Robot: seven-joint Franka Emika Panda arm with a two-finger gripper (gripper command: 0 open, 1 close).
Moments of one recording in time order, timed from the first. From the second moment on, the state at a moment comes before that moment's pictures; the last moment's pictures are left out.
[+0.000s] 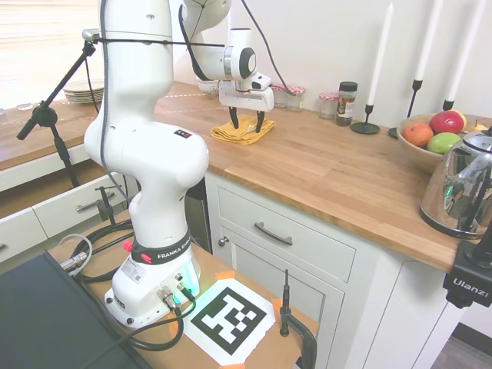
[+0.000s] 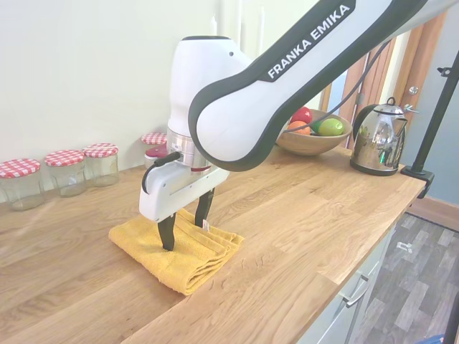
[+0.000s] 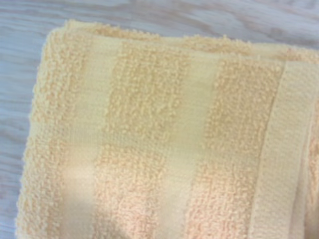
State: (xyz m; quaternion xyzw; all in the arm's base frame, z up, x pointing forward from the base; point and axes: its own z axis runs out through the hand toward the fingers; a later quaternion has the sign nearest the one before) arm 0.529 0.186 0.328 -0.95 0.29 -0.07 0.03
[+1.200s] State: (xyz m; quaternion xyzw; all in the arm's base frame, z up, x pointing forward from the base) arm 0.532 0.176 0.328 -0.95 0.30 -0.07 0.03
